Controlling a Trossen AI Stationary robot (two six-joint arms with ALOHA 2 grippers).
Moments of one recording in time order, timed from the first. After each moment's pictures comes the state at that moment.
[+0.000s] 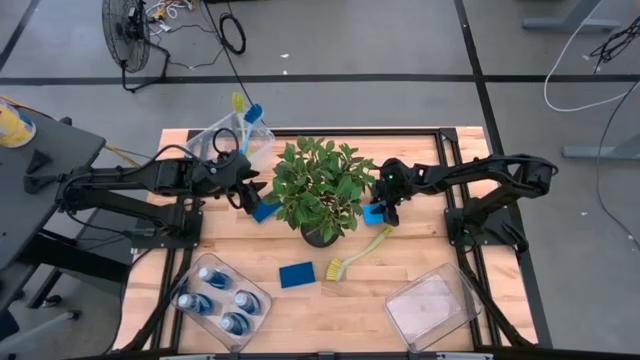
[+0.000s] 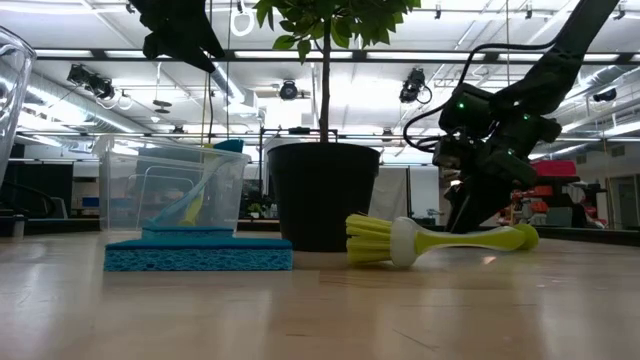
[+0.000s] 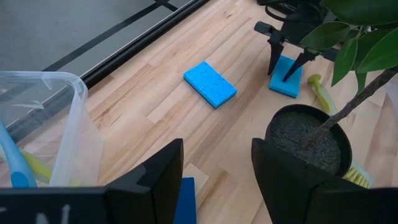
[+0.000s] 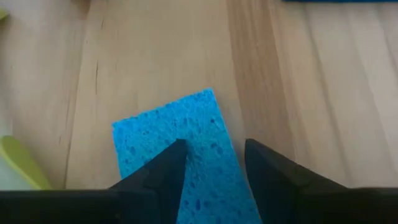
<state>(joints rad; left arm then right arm) 0.02 0.99 1.00 -0.71 -0.41 -0.49 -0.42 1.47 0.48 -0.02 -0.37 -0.25</state>
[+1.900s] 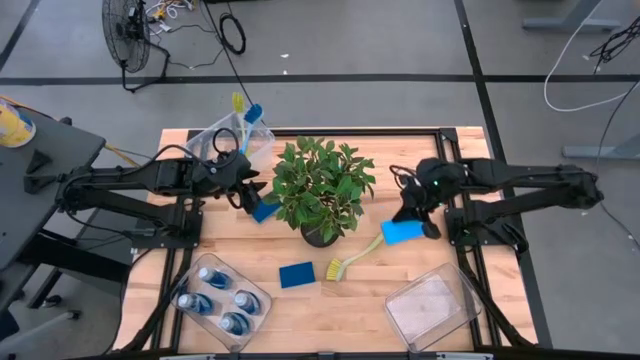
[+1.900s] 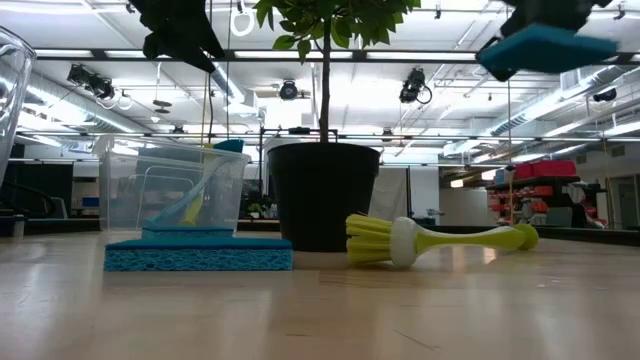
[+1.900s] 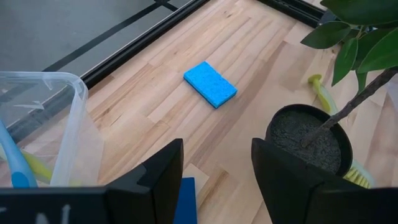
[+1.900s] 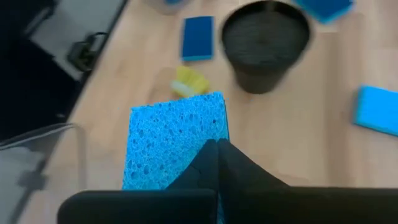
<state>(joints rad) 0.02 0.99 1.00 -0.71 -0.41 -0.48 -0.06 0.91 0.85 -0.75 -0.36 -0.09</state>
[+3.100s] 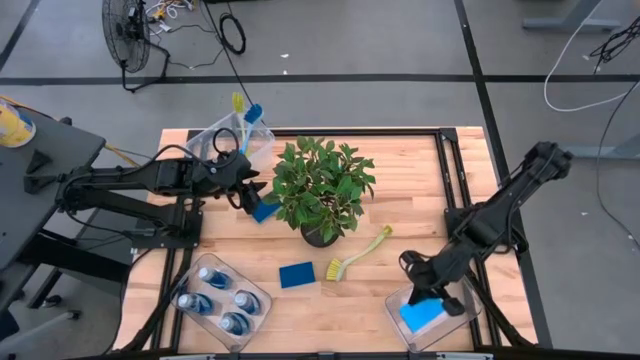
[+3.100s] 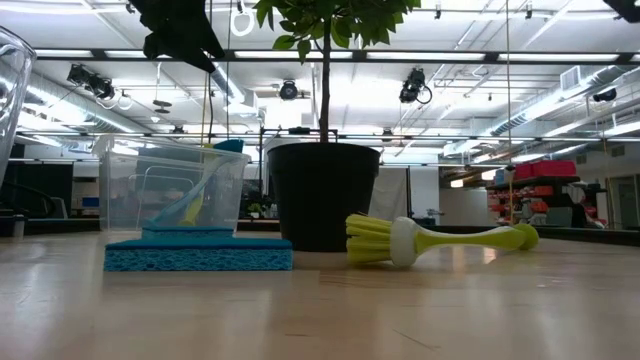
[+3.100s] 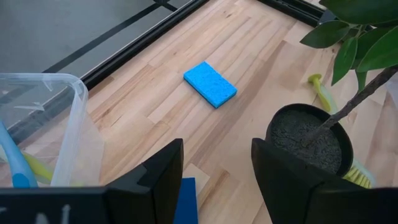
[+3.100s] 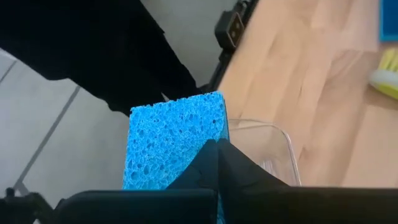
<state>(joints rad) 0.02 0.99 1.00 -0.71 -0.41 -0.48 0.73 1.14 0.85 -0.41 -0.12 0.45</state>
